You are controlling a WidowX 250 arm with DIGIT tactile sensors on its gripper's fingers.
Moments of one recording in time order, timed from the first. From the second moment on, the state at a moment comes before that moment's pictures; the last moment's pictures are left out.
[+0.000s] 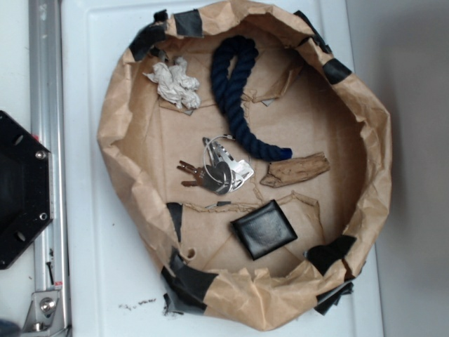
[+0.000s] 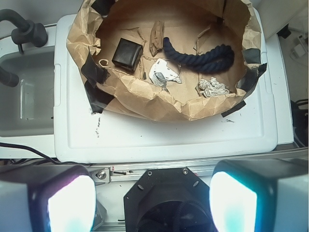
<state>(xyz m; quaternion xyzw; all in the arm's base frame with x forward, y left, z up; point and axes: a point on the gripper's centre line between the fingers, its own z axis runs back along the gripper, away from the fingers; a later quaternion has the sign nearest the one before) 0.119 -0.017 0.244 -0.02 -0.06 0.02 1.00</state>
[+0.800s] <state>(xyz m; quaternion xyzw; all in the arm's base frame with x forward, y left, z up) 0.207 -0.005 0.184 -0.07 -0.01 0.07 0.99</state>
